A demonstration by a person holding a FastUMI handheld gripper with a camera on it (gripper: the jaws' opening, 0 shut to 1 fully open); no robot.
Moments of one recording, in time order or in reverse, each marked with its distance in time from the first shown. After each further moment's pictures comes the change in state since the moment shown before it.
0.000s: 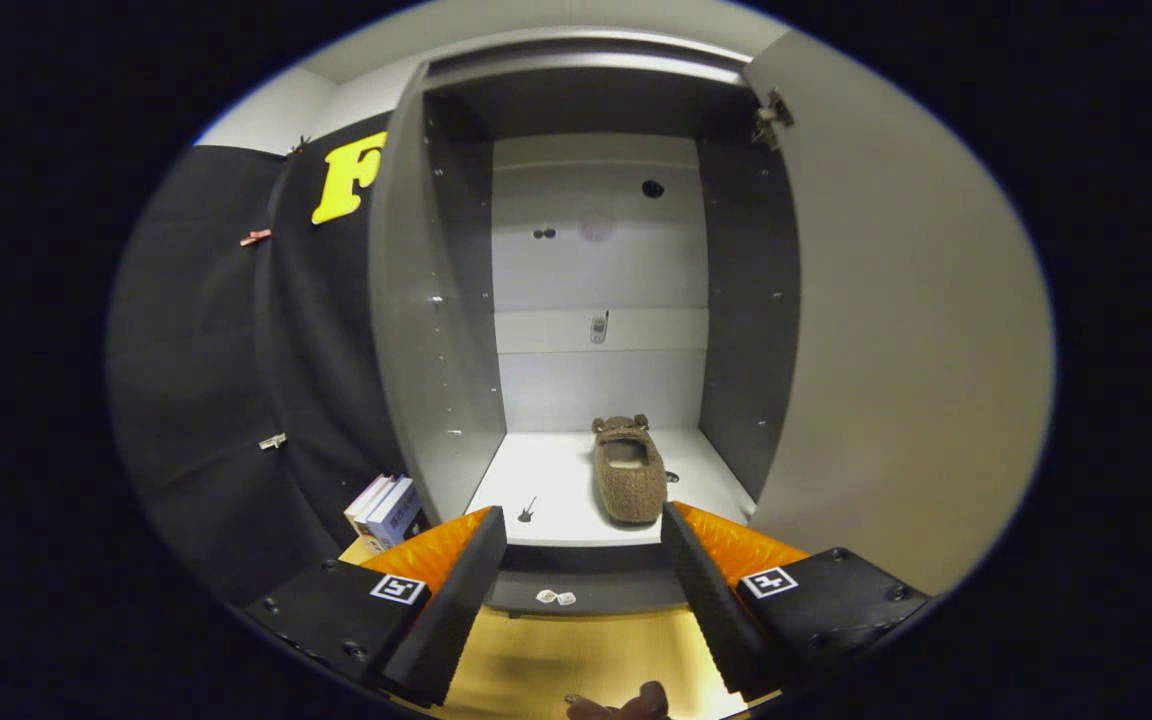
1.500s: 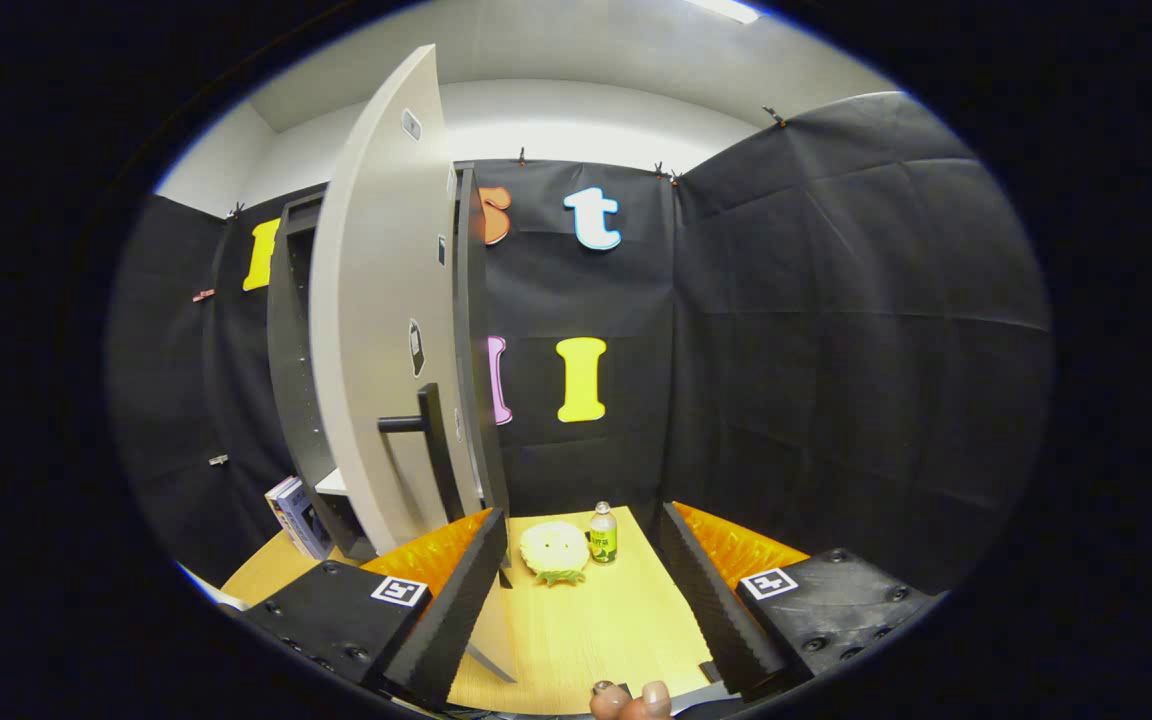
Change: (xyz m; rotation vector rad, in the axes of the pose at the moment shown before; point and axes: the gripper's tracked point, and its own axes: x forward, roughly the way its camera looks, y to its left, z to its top) arm -0.182 -0.317 -0.007 0.049 -0.103 -0.155
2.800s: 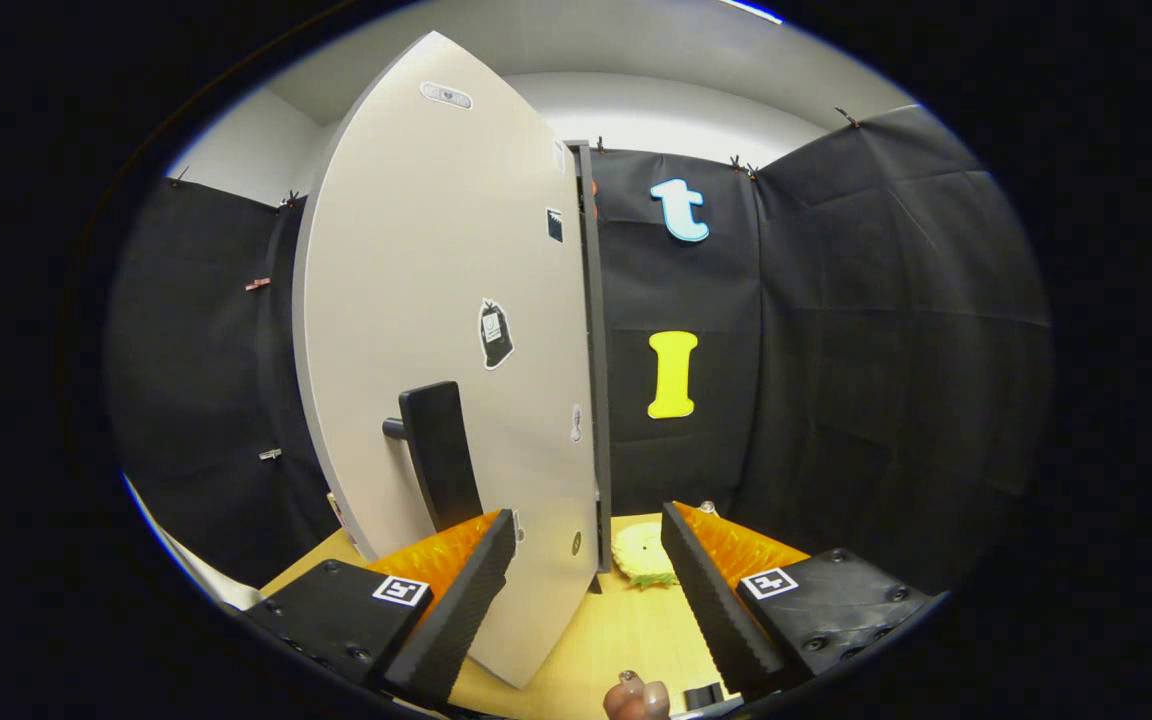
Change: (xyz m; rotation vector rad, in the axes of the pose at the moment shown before) arm 0.017 0.163 -0.026 -0.013 -0.010 0.105
